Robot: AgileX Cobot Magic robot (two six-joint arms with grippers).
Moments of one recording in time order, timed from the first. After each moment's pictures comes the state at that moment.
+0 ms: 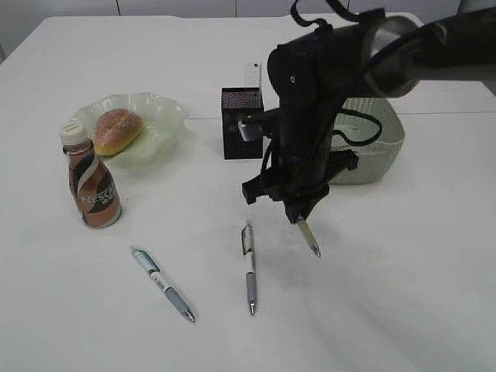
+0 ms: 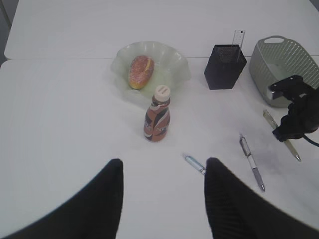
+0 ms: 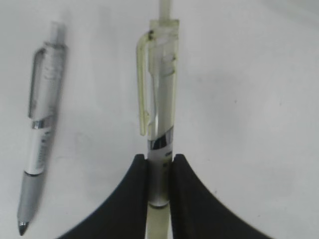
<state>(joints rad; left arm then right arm) -0.21 0.67 -1.30 0.03 1.27 -0.20 0.51 2.15 -1.66 -0.09 1.13 0.25</state>
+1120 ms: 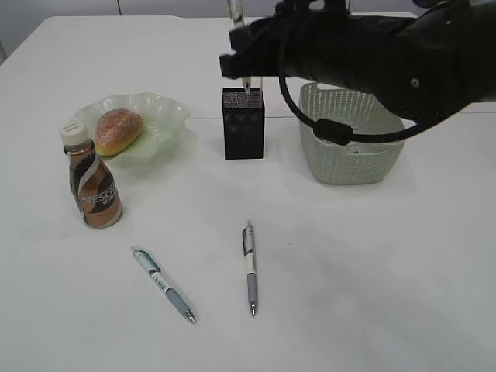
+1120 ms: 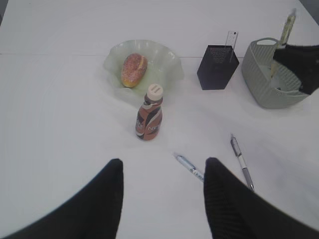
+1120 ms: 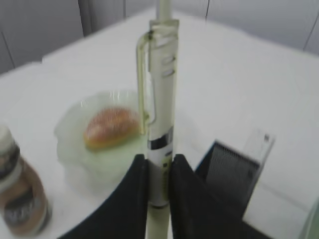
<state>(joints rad) -0.21 0.67 -1.30 0.00 1.27 -0.23 0.49 1.74 -1.20 -0.19 -0.21 0.10</state>
